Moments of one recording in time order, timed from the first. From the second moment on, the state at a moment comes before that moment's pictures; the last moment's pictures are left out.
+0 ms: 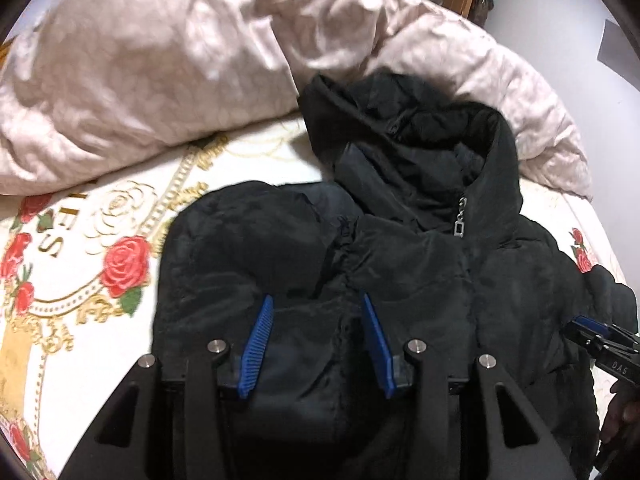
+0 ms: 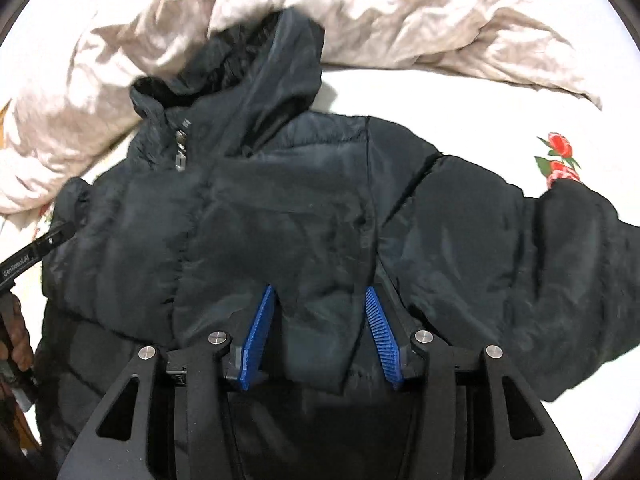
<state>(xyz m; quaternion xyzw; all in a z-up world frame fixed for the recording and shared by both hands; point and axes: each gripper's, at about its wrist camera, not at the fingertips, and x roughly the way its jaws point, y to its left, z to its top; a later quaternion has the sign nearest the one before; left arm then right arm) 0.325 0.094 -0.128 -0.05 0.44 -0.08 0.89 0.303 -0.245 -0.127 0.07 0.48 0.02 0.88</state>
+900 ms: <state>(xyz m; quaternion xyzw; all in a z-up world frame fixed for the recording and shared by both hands) 0.146 0.023 -0.050 -0.03 0.45 -0.13 0.88 0.109 -0.301 -0.050 0.13 0.44 -0.02 0.89</state>
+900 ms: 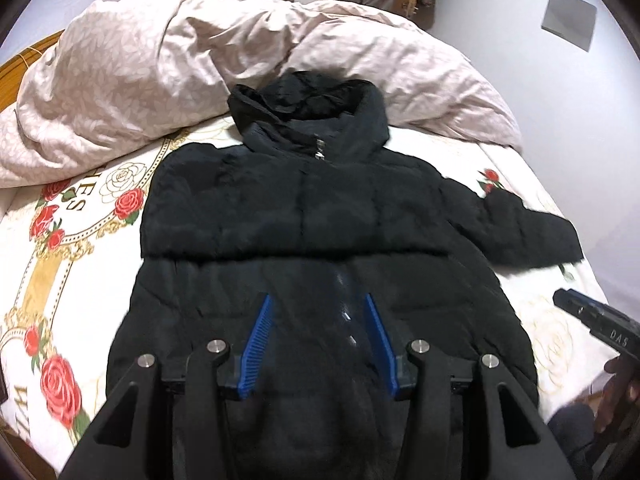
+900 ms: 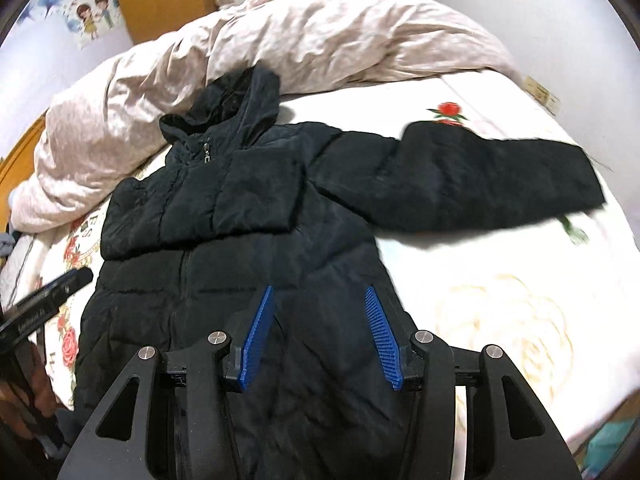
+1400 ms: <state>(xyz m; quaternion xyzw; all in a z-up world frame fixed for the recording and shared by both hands) 0.155 -0.022 -0.038 0.00 0.45 -0.14 0.88 0.084 -0.392 -0.052 0.20 0.42 -0.08 0.88</state>
